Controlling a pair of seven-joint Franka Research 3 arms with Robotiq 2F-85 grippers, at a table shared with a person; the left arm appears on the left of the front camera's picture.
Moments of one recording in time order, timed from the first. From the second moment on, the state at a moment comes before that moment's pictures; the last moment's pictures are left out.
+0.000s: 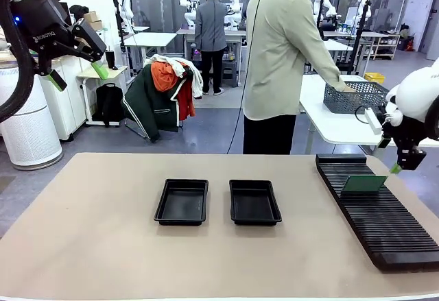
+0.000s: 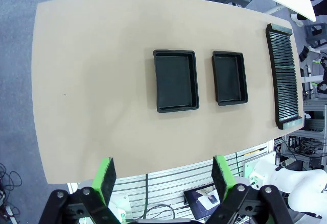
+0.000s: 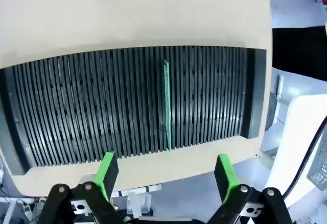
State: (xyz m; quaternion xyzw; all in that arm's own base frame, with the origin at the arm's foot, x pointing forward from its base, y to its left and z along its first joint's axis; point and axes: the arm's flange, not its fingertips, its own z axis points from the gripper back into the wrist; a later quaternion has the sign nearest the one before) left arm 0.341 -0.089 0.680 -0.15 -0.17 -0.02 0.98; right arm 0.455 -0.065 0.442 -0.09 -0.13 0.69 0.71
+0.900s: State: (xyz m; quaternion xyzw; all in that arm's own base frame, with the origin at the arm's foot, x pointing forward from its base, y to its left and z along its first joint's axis) left arm 0.341 -0.089 0.680 -0.15 -0.17 -0.02 0.98; right arm 0.503 -0.051 0.384 -0.09 -0.10 0.70 0.70
